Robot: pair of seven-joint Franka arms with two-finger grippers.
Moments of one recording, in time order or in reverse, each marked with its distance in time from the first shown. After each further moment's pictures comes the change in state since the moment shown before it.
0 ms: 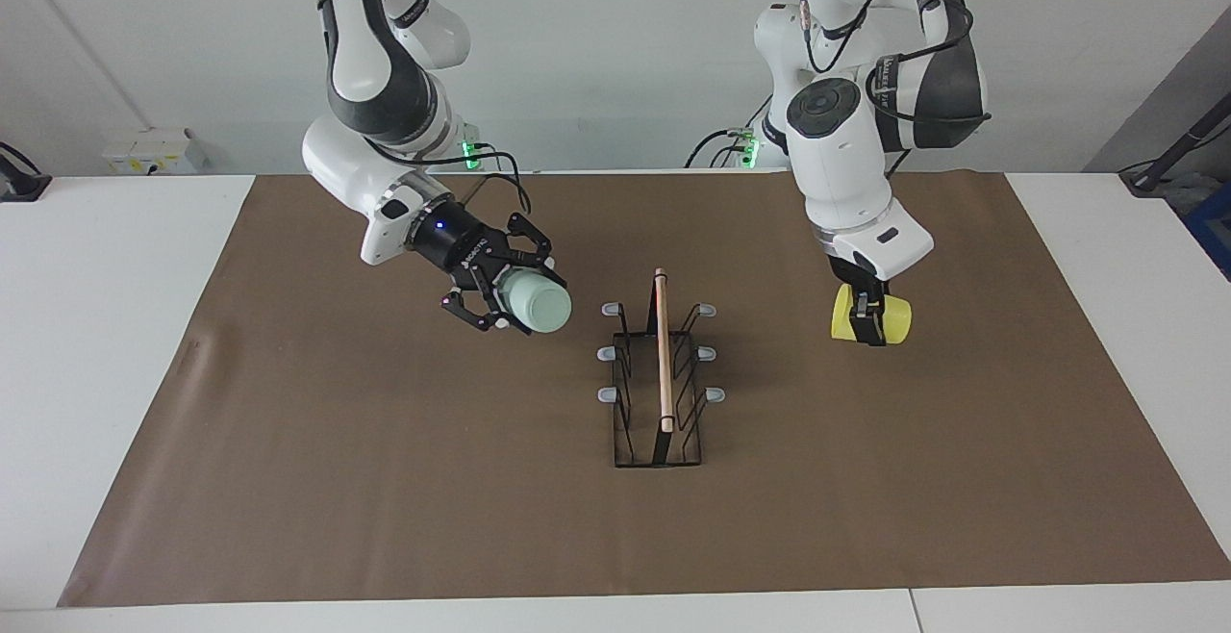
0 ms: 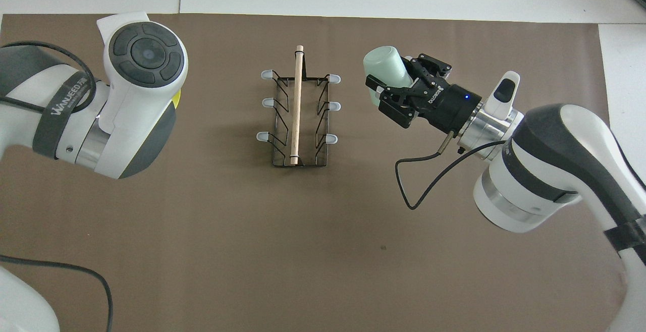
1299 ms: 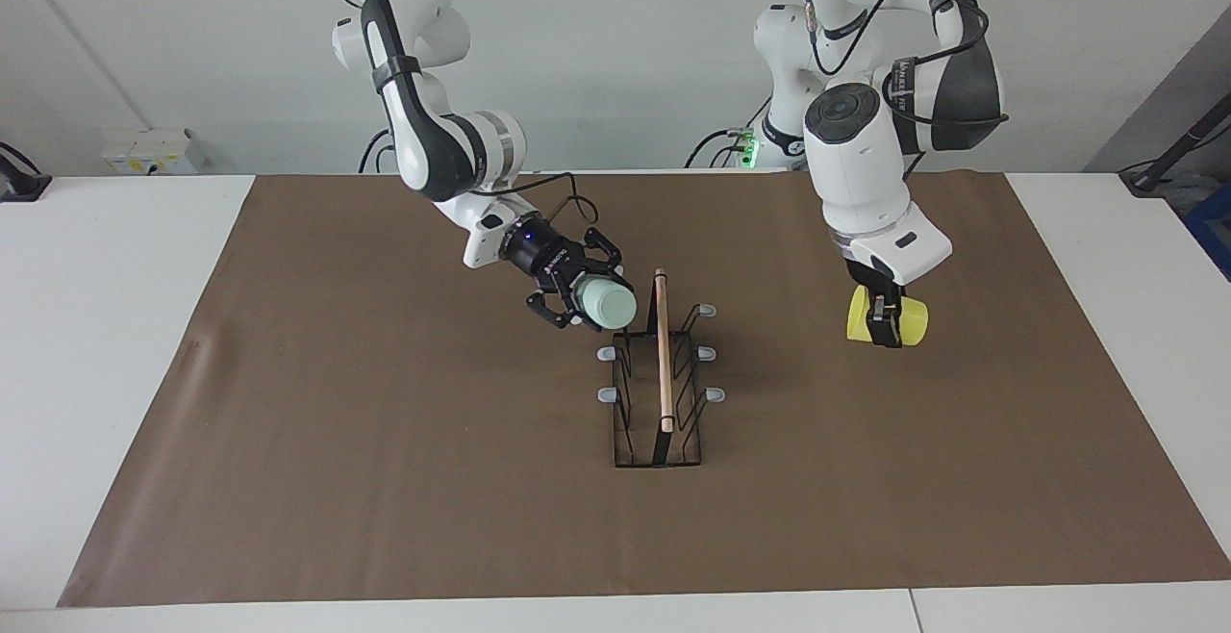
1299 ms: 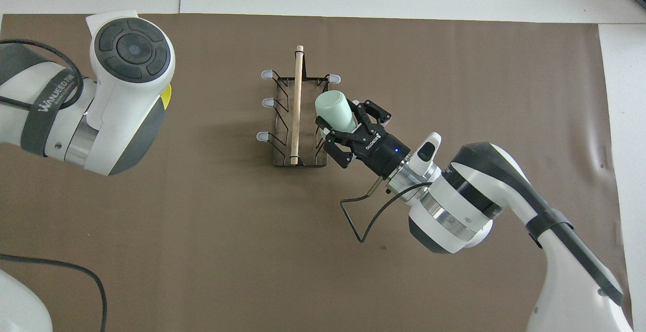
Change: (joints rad) left arm 0.020 0.000 0.002 -0.003 0.007 0.003 0.038; right arm 0.148 0.096 0.001 -0.120 0.600 -0.095 -0.597
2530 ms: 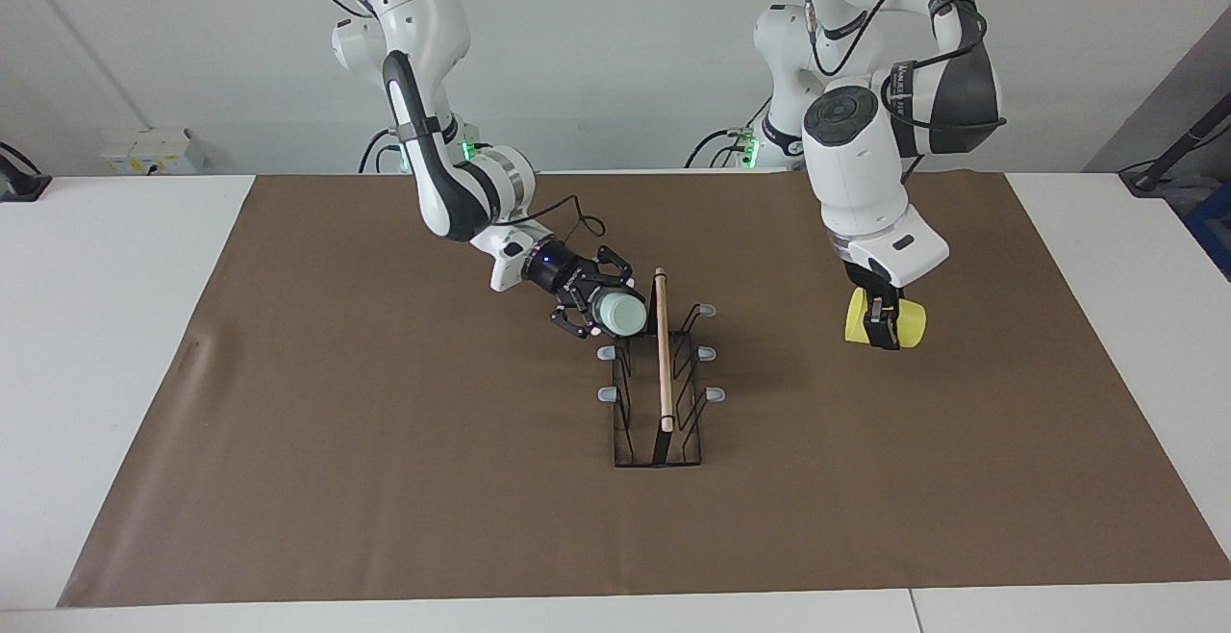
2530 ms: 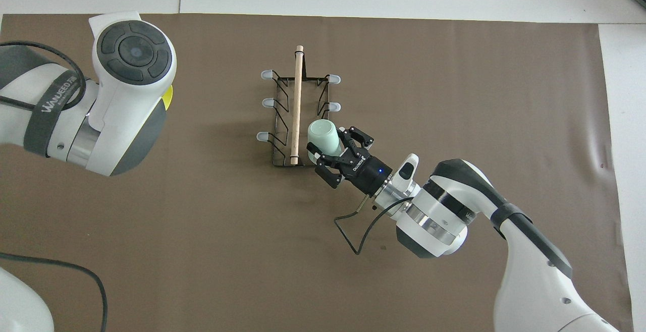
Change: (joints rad) left arm 0.000 0.000 0.000 -0.011 0.000 0.016 0.005; right arm 0.038 0.095 -0.015 -0.089 0.056 -0.152 -0.038
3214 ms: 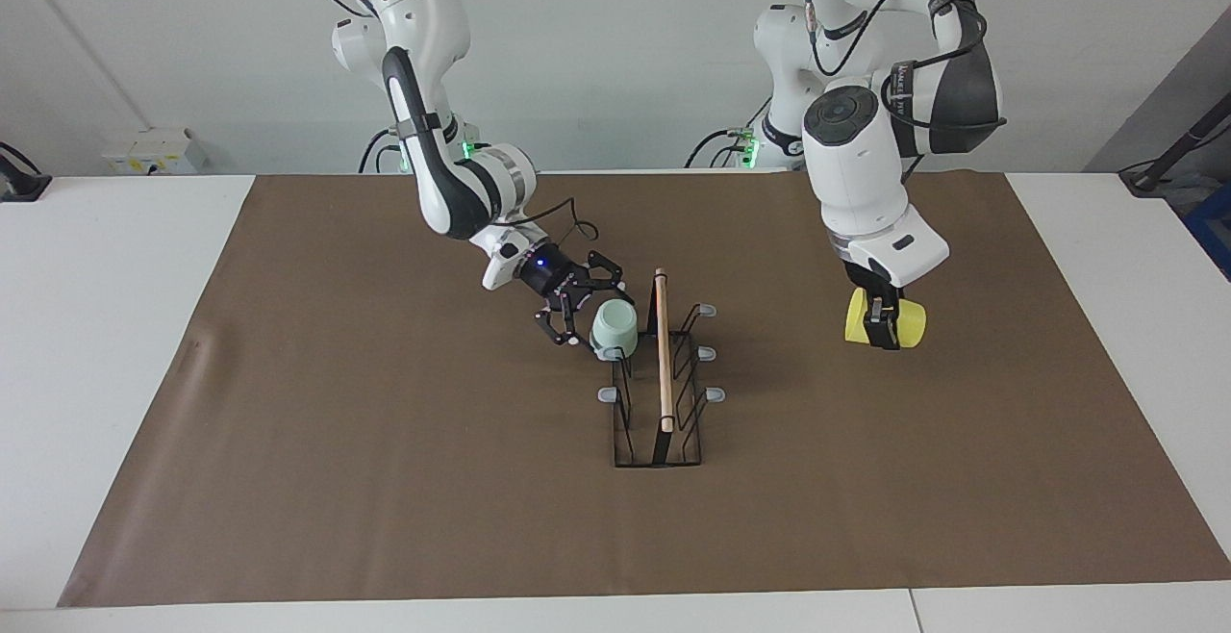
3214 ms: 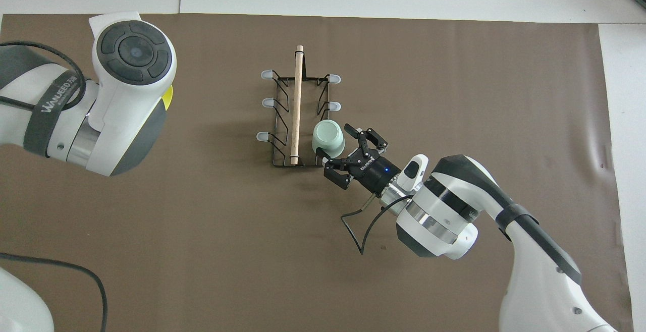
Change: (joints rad) left arm 0.000 0.000 0.000 0.000 0.000 0.001 0.001; right arm 0.001 -0.040 0.003 0.035 -0.015 0.273 -0.001
